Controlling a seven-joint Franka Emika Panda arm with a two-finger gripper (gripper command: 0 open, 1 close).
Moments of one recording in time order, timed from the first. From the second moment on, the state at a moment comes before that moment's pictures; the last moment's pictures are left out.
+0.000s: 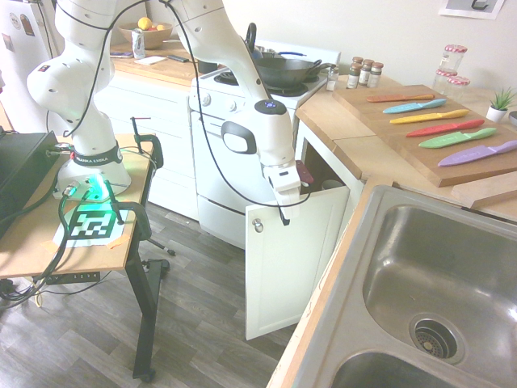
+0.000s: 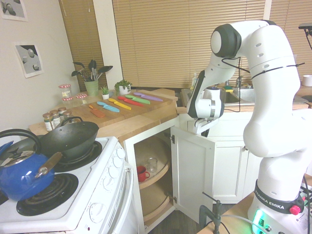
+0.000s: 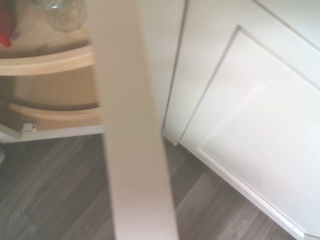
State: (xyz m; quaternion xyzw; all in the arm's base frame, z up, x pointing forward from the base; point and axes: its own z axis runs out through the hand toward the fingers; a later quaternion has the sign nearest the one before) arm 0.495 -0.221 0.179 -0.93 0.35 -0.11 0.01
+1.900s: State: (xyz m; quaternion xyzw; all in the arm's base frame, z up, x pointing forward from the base) arm 0.595 0.018 0.201 -0.94 0.32 -0.09 -0.07
